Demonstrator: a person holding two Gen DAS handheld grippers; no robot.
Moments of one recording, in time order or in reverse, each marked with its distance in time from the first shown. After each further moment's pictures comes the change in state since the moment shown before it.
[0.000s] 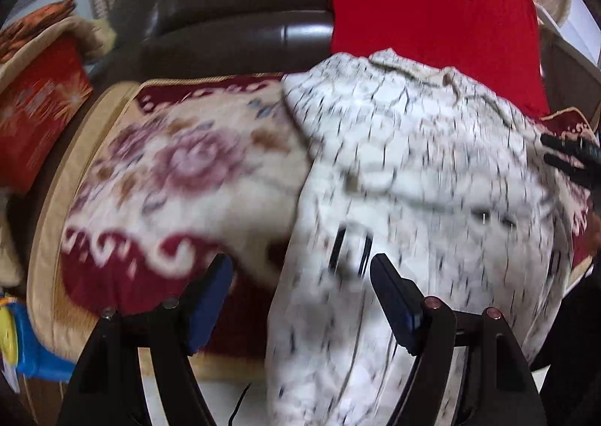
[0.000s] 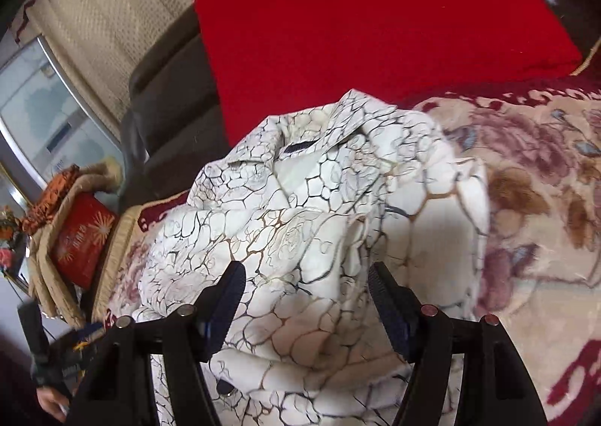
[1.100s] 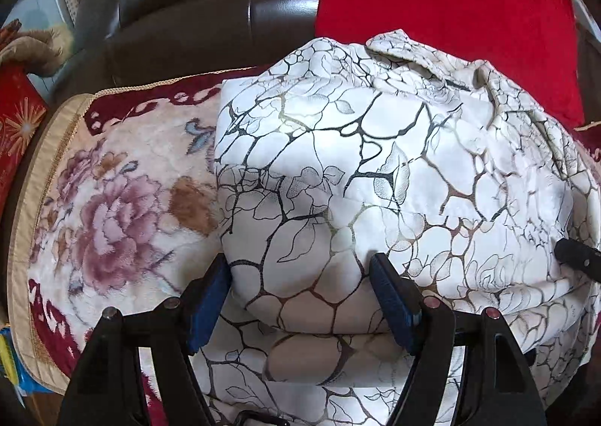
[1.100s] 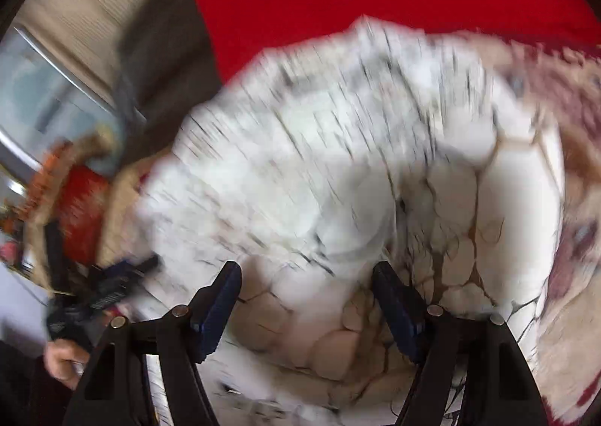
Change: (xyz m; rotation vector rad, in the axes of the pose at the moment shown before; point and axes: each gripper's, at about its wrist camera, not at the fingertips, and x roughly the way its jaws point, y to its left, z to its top) left arm 0.114 -0.070 0.103 -0.023 0.103 0.036; right arm 0.065 0.012 -0.001 -0.041 0.262 -0.056
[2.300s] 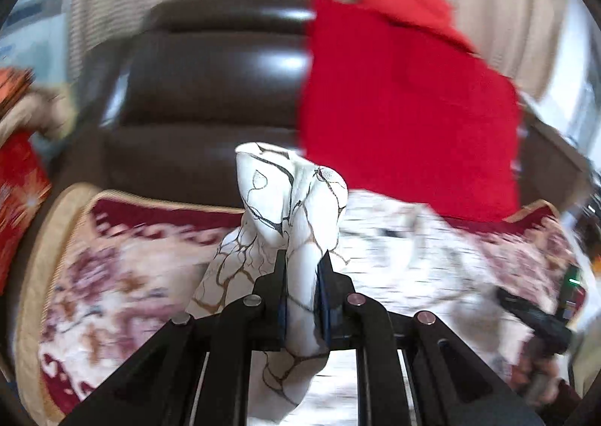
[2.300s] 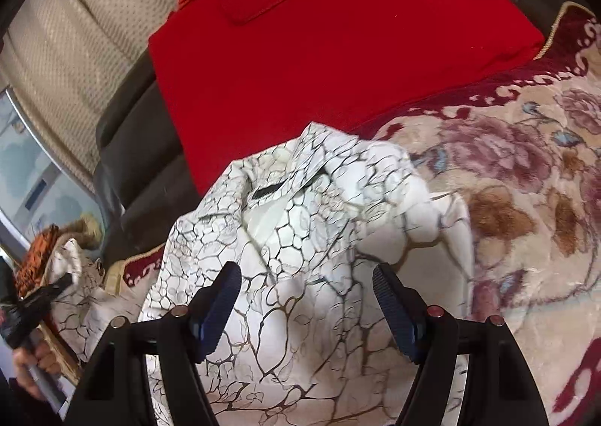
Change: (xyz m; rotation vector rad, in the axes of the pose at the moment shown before) left arm -0.148 0.029 0.079 -0.008 -0.348 -0.242; right arm -0.063 -0.039 0.017 0.214 -0.371 -0.001
